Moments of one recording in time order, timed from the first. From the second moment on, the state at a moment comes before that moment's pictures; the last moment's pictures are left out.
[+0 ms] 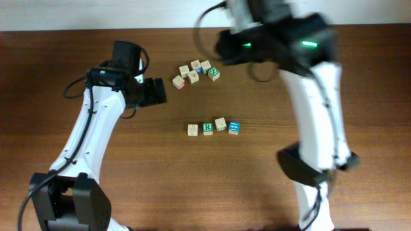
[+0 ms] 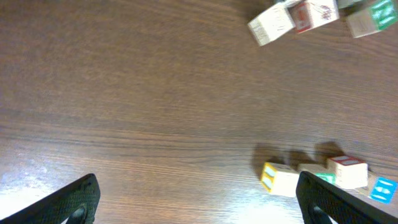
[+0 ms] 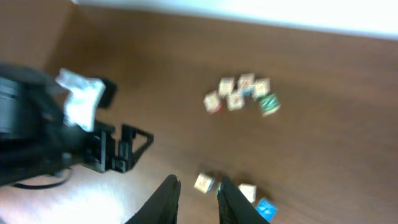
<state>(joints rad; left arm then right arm) -0.14 1.72 1.50 -0.99 0.01 -0.31 0.44 2.23 3.11 -1.69 -0.21 0.25</state>
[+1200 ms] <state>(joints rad) -0.17 1.81 1.52 -0.96 -0.14 -0.41 0.50 2.16 1.68 -0.91 -0.16 0.60</state>
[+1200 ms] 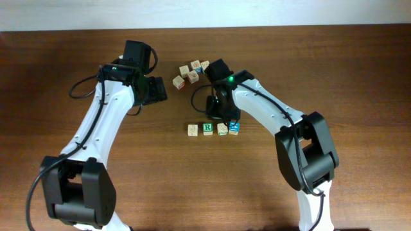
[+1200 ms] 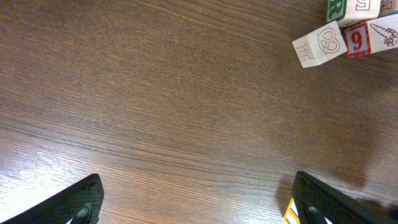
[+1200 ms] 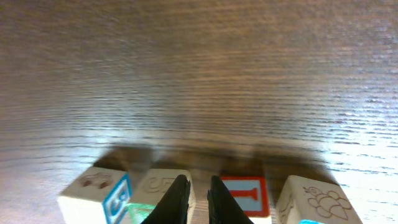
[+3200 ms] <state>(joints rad) -0.02 1.89 1.71 -1.03 -0.05 -0.36 0.67 2.19 1.68 -0.70 -0.04 0.63</state>
